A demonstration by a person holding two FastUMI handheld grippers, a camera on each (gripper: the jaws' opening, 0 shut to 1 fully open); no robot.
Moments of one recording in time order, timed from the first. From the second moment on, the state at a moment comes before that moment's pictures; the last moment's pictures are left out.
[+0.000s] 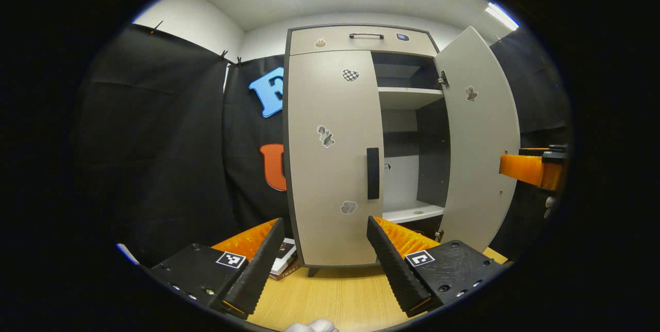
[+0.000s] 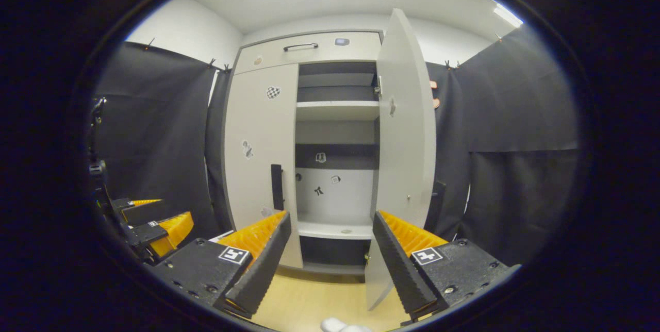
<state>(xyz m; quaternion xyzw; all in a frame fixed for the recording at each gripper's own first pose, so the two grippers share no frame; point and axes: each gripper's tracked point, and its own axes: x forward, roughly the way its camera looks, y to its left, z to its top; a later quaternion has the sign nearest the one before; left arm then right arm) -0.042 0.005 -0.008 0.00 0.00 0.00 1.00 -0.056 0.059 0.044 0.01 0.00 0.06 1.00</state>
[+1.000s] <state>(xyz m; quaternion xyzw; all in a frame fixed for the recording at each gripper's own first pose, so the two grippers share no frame) 0.183 -0.078 0.004 -0.01 -0.01 -0.07 1.00 -0.022 0.036 0.044 -0.01 0.03 0.00 1.00</state>
